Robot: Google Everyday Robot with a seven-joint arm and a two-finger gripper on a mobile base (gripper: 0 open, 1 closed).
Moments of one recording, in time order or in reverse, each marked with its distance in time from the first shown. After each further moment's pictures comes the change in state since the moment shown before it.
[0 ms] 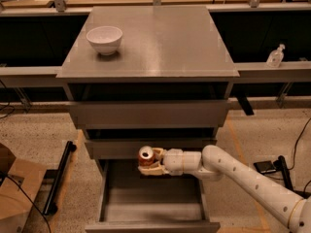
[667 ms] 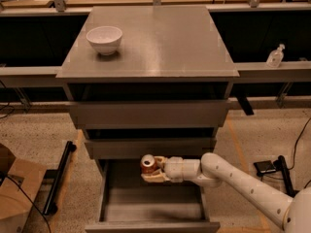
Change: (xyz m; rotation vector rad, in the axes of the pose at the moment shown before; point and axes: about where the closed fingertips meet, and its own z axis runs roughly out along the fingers) arm 0.065 -0.003 0.000 0.030 0.077 0.039
